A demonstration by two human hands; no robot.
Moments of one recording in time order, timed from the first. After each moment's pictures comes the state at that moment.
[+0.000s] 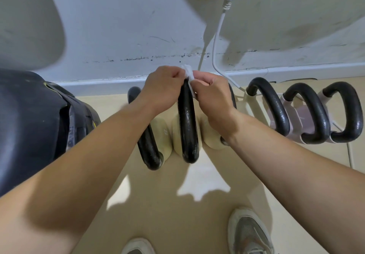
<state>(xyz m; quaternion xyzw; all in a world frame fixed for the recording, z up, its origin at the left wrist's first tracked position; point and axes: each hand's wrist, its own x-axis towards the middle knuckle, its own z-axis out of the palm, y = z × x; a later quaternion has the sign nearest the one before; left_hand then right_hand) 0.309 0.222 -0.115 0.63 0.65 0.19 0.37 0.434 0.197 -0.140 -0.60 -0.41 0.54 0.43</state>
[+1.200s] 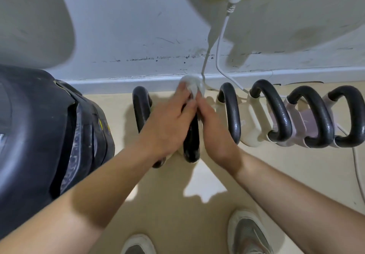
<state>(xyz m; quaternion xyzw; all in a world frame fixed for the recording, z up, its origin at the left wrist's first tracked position) 0.310 0.146 -0.112 0.66 0.59 0.23 0.40 0.432 0.136 -0.142 -0.42 -0.40 0.69 0.43</state>
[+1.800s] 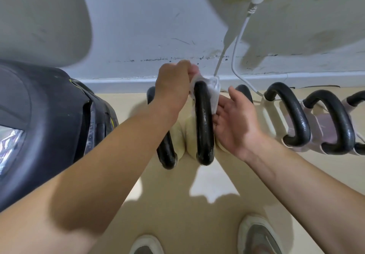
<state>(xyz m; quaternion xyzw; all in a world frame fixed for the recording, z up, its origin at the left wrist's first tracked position) 0.311 0.212 -0.094 0.36 0.68 0.38 0.51 0.444 0.165 -0.146 -0.49 -0.20 0.73 0.42</state>
